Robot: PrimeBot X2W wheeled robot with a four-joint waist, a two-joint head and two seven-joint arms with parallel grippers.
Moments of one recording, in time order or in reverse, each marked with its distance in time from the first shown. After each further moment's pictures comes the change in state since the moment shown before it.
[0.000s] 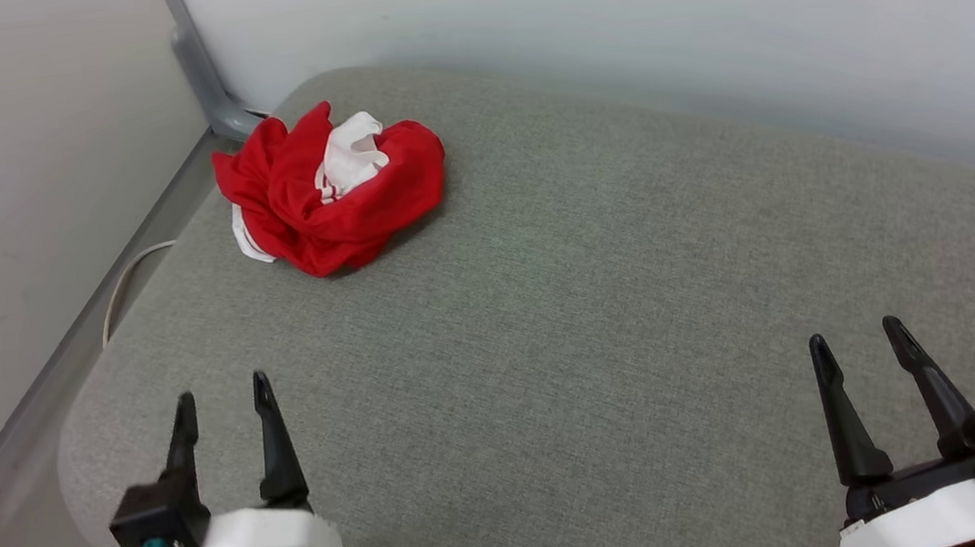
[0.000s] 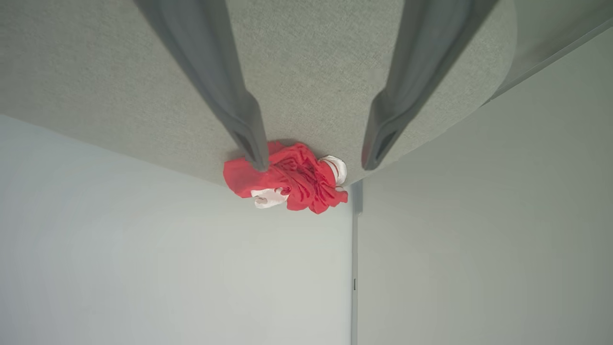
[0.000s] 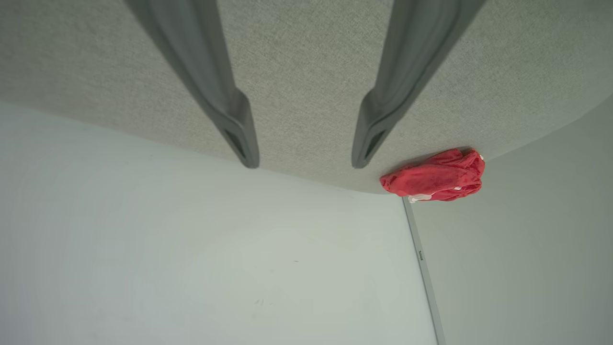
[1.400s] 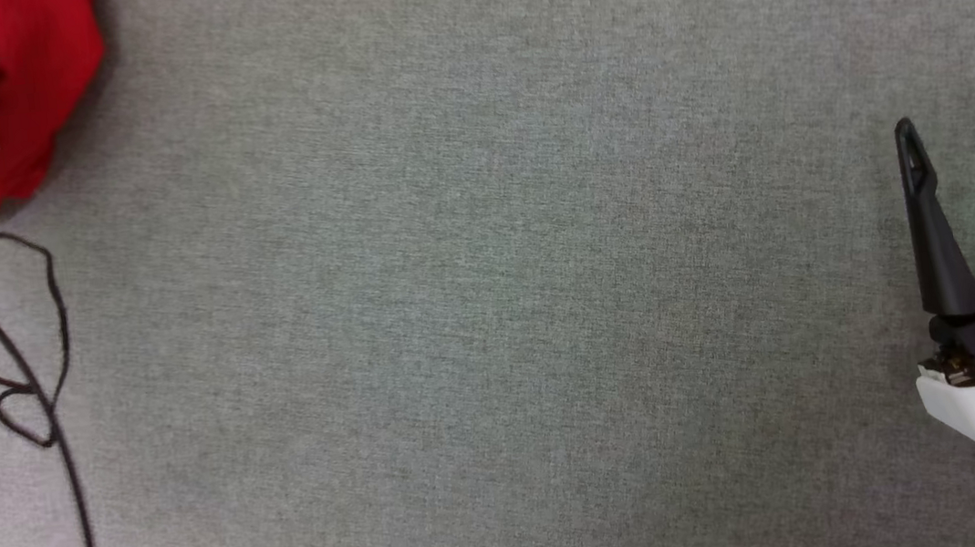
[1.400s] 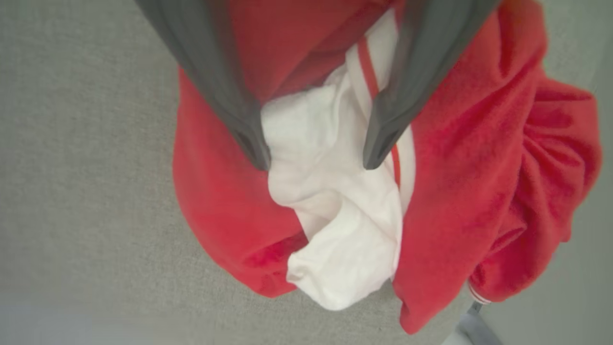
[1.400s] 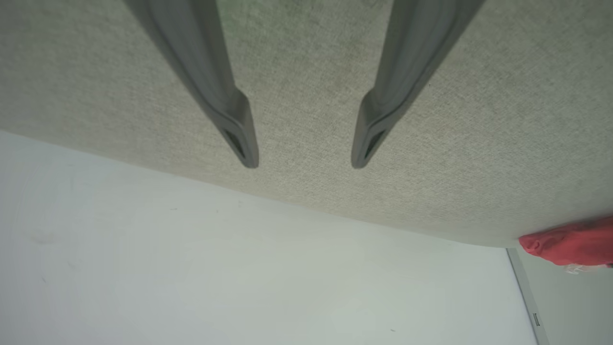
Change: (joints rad) left arm -0.946 0.412 0.029 0.537 -0.343 -0.237 0.731; right arm -0.218 -0.130 -0.023 -0.273 -0.129 0.000 0.000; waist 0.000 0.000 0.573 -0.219
